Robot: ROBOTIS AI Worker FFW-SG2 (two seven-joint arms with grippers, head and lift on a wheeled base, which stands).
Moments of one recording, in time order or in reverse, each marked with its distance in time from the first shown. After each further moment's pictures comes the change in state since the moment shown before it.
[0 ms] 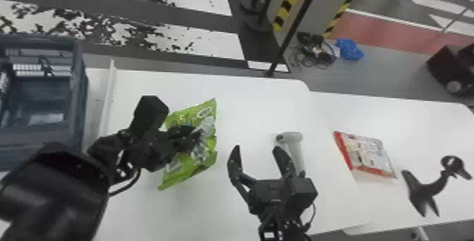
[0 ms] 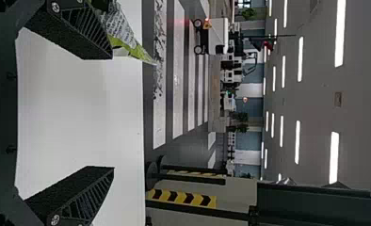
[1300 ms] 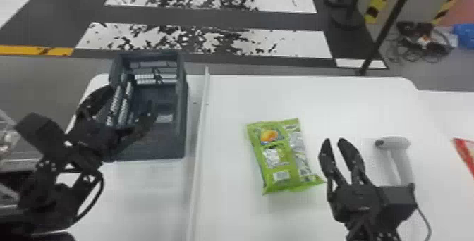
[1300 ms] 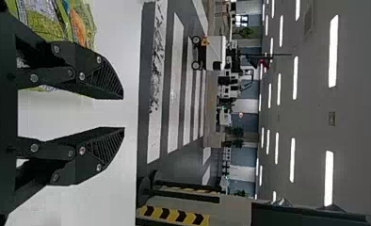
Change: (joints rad) left arm 0.415 0.062 0.623 -0.330 0.285 -0.476 0.101; right arm -0.027 0.000 0.039 0.022 0.051 -0.009 0.049
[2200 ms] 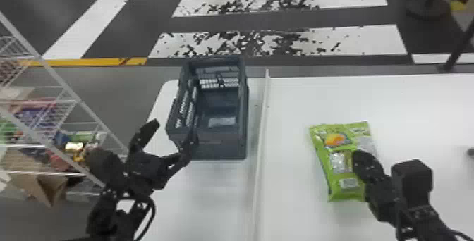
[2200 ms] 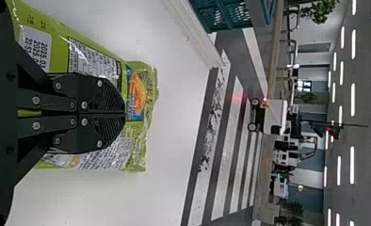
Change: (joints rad) left arm 0.137 -0.026 0.104 -0.015 0.007 -0.026 0.019; right arm -0.223 0.000 0.052 0.153 0.109 0.333 0.218
